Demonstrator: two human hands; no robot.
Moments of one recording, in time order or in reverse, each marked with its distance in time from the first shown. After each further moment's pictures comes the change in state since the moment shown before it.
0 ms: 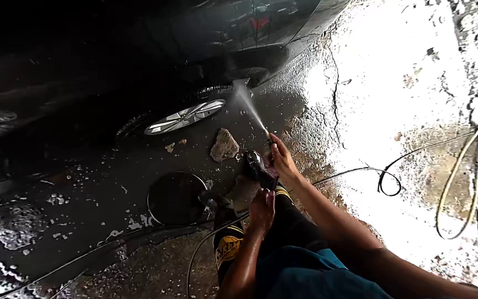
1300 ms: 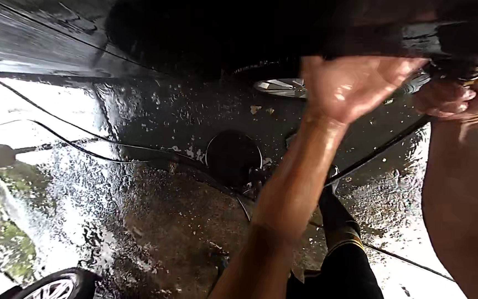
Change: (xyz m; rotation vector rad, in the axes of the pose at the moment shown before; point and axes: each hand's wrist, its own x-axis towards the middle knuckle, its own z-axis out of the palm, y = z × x) left_hand 0.217 0.027 -0.288 -2.007 0.046 0.563; right_hand 0.251 -0.114 0.106 0.316 -1.246 -0.344
